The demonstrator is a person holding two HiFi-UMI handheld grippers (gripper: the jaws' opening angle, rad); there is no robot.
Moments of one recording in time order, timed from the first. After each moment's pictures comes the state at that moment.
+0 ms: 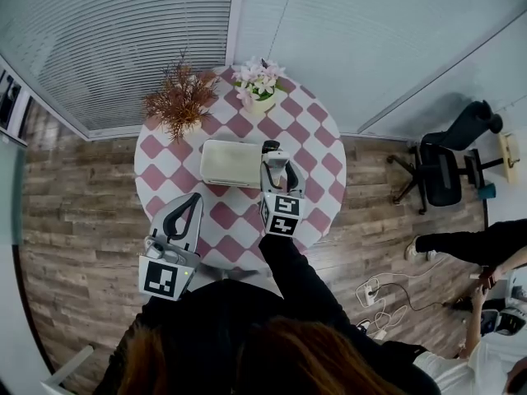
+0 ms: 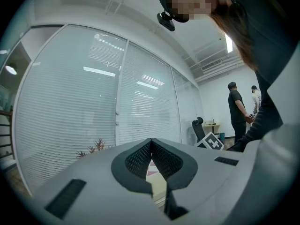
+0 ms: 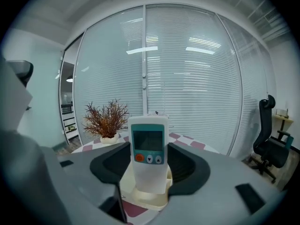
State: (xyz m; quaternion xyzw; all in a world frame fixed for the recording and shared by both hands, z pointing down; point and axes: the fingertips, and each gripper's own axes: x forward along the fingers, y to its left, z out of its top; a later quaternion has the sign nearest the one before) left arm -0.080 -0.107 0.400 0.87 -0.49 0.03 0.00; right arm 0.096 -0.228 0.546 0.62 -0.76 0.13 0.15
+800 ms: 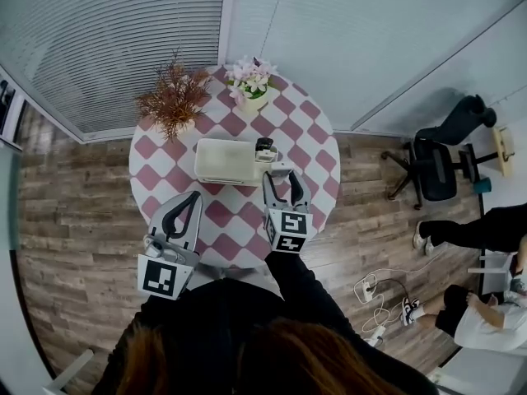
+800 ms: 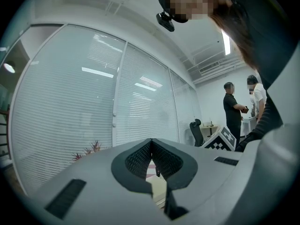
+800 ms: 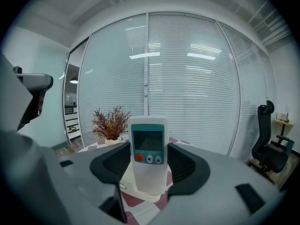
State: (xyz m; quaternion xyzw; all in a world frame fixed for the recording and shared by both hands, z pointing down) left arm -0.070 -0.104 0.395 0.88 -0.47 0.02 0.00; right arm 0.112 -0.186 0.514 0.61 -0.77 0.11 0.14
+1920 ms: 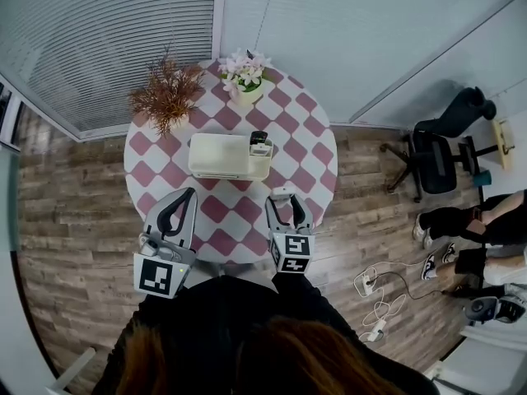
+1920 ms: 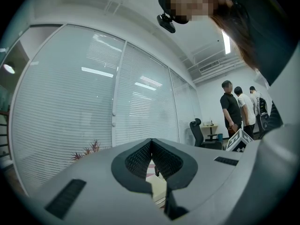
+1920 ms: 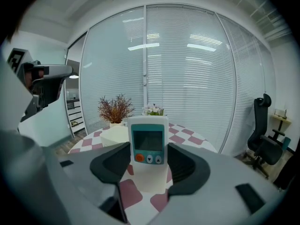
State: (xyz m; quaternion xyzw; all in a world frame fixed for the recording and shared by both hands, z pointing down) left arm -0.064 -0.104 0.396 0.88 -0.48 0.03 0.00; right arm 0.140 -0.117 0.557 0.60 -0.76 0.15 0.18
